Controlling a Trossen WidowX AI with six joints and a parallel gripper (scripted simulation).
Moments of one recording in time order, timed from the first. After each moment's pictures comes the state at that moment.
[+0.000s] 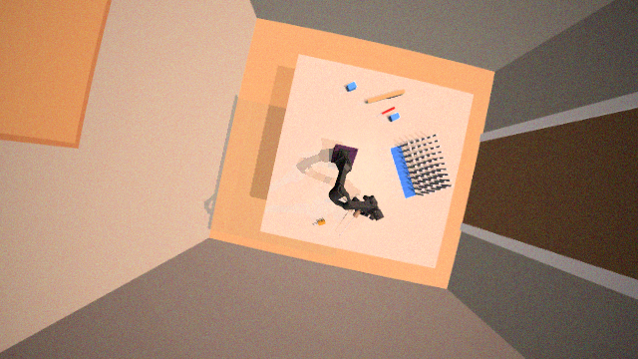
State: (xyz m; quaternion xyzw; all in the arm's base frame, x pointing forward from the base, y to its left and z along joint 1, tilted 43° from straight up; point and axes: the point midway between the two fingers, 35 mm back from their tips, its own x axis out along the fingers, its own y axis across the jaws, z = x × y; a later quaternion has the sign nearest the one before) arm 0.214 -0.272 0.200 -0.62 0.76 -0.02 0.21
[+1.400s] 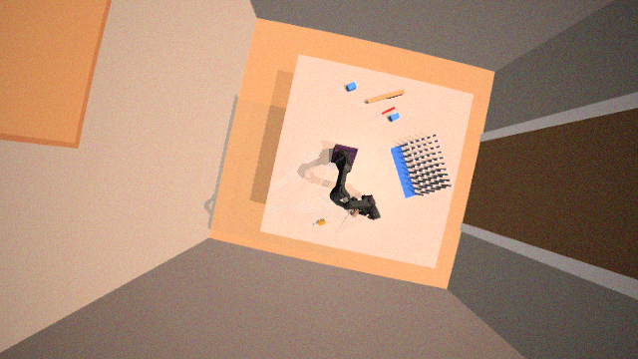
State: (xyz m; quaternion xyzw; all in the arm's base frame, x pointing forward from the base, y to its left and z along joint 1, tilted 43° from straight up) arm 0.210 -0.288 0.187 -0.62 0.76 -0.03 0.20
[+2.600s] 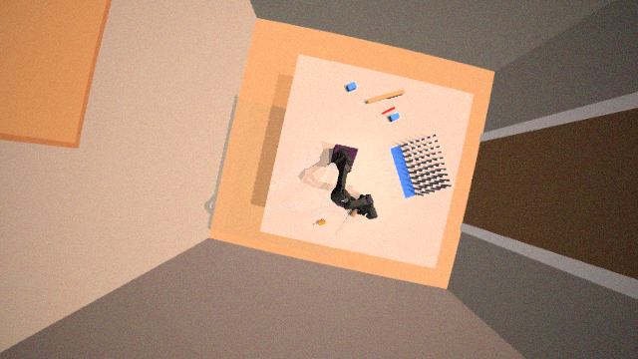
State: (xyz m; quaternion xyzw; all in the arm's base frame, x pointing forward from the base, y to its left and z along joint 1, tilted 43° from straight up) arm 0.203 -0.301 0.177 -0.63 0.75 -0.03 0.19
